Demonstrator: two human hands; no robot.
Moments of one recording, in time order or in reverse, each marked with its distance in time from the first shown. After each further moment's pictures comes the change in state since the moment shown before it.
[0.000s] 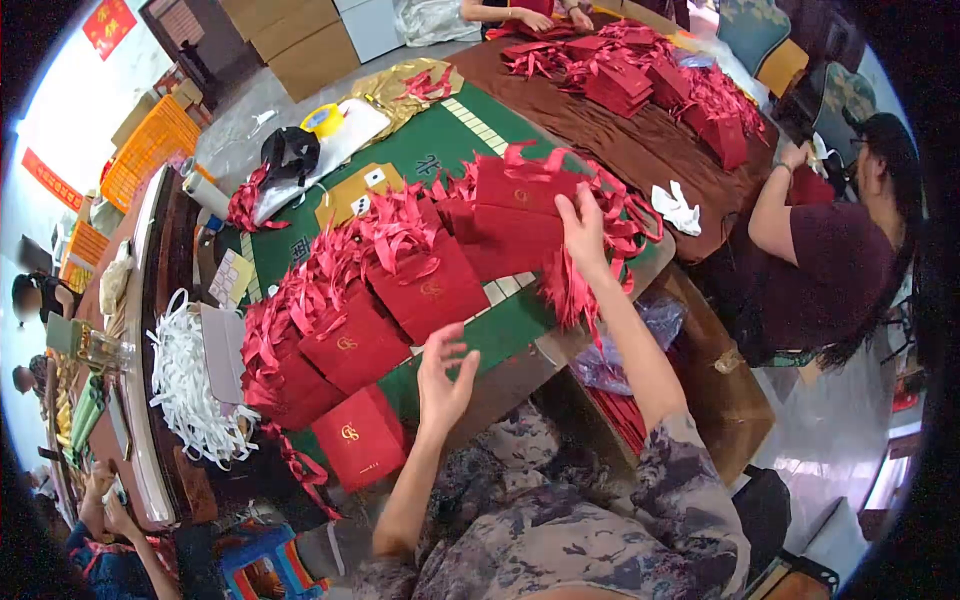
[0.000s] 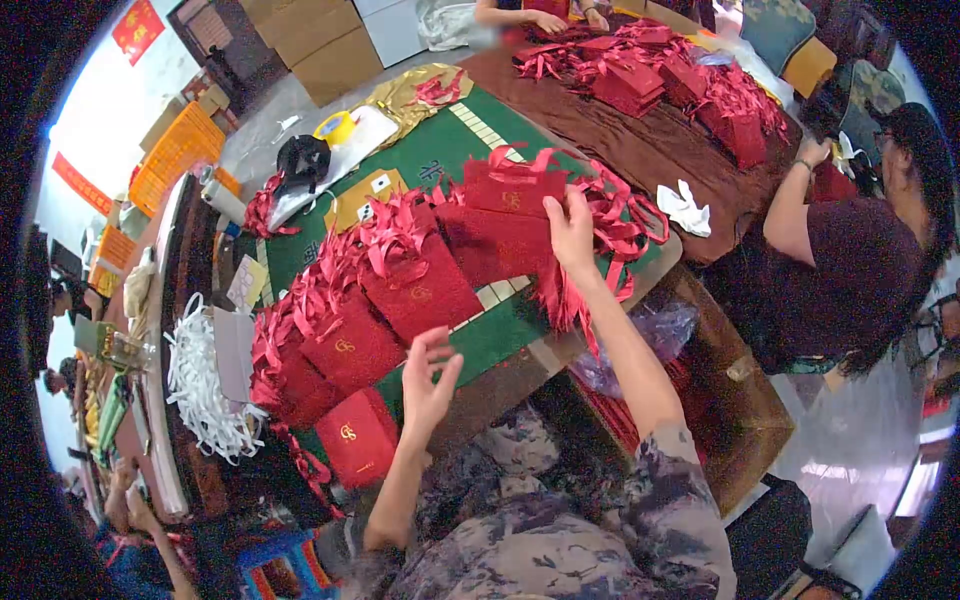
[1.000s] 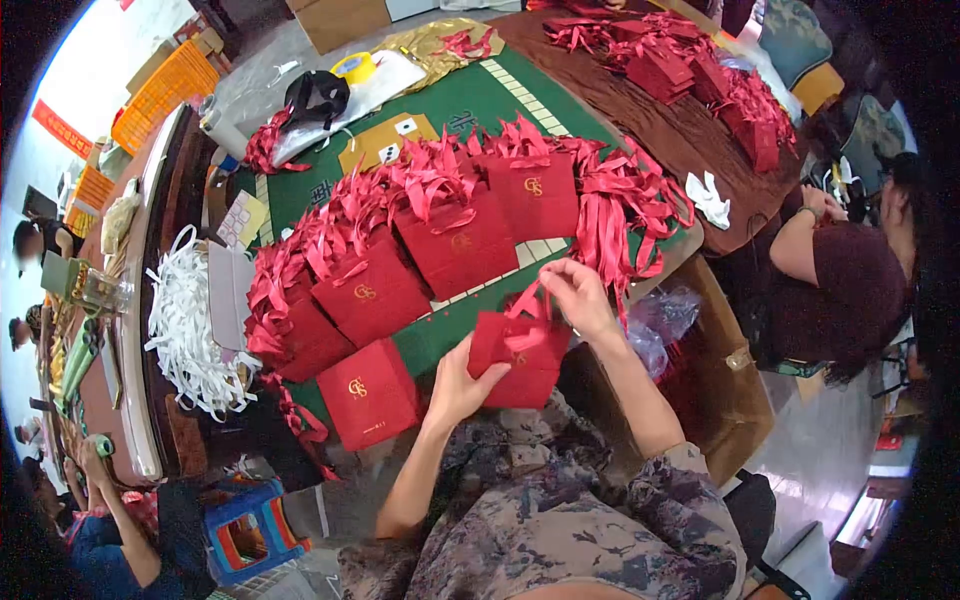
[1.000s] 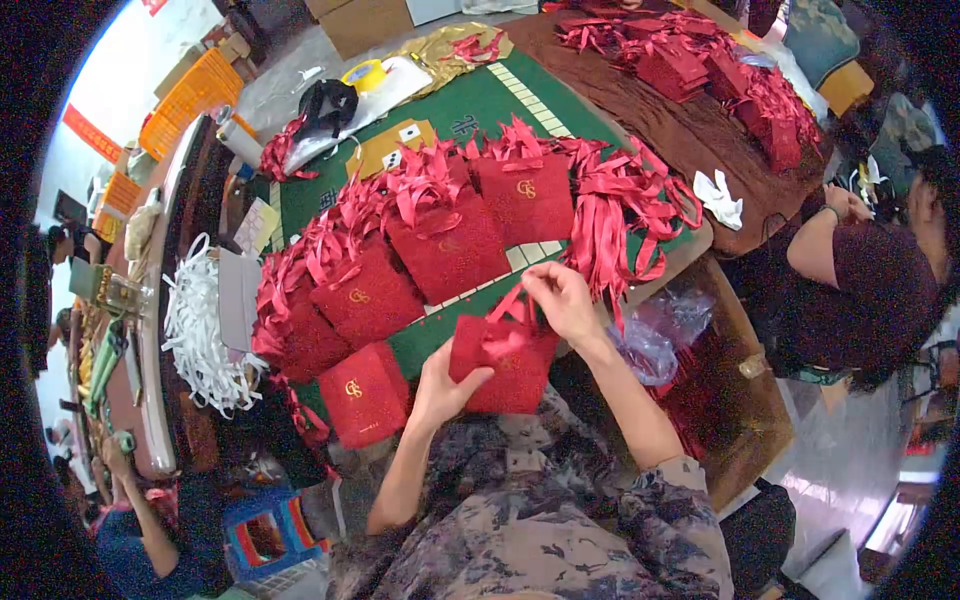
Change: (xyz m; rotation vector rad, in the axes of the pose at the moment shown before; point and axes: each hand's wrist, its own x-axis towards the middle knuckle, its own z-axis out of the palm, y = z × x) left_hand -0.044 -0.022 -0.015 0.064 -0.121 0.013; right_hand -0.134 -0.068 -0.006 0.263 -0.573 0.547
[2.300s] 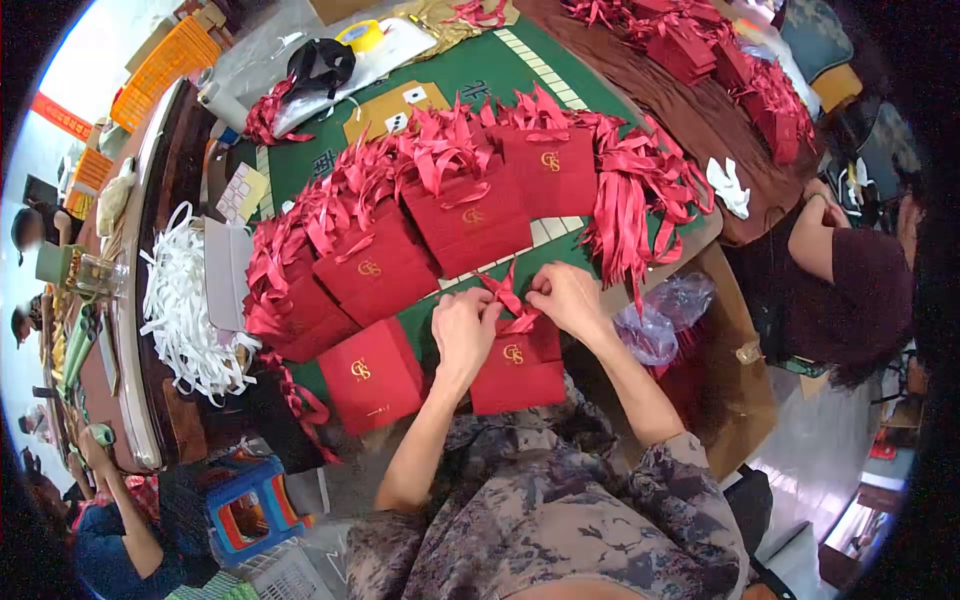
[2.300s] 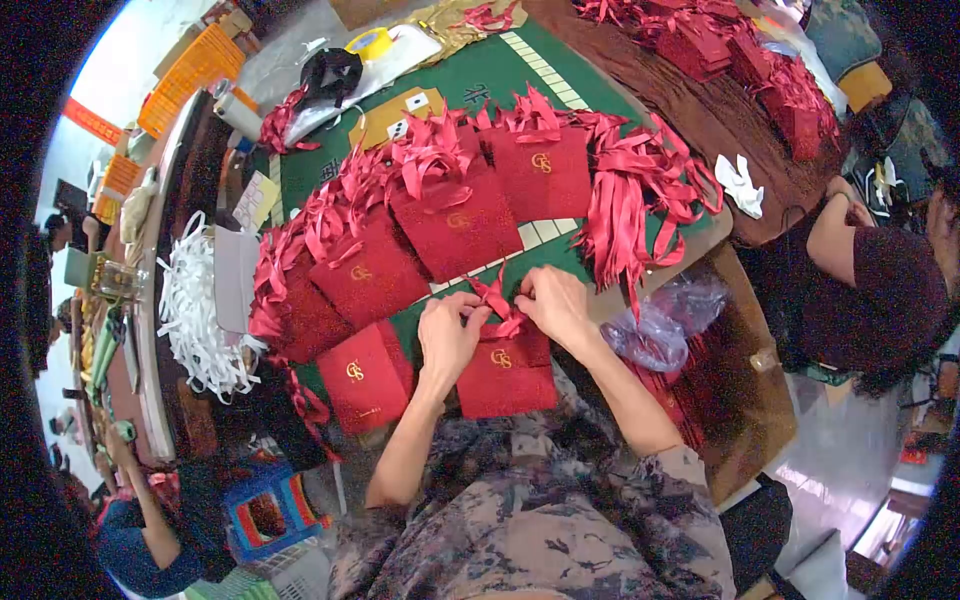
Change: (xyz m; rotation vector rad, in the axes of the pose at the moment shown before) left_hand 0.039 -0.024 0.007 0.593 0.219 -0.041; right_hand -0.002 0.017 0.024 -1.002 -0.049 -0.133
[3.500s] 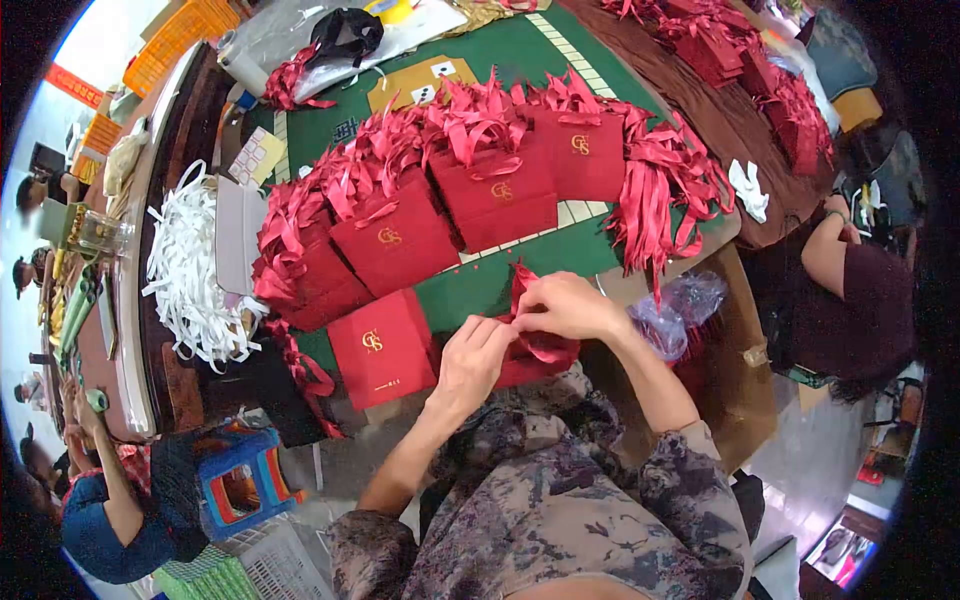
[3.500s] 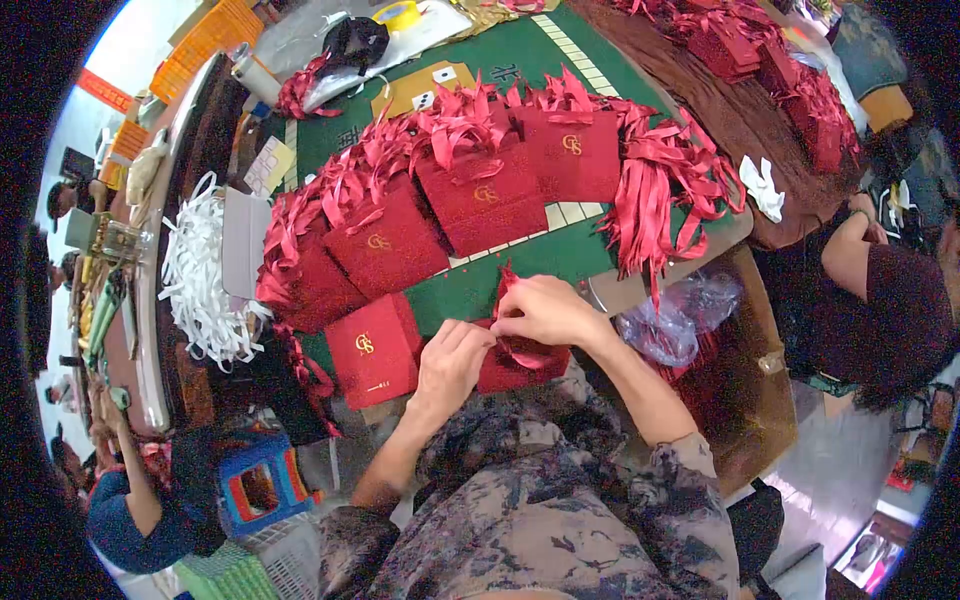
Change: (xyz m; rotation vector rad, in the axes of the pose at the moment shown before) left_hand -0.056 0.014 -0.052 -0.121 0.041 0.409; right_hand -0.002 -0.048 -0.019 0.124 -0.513 -0.368
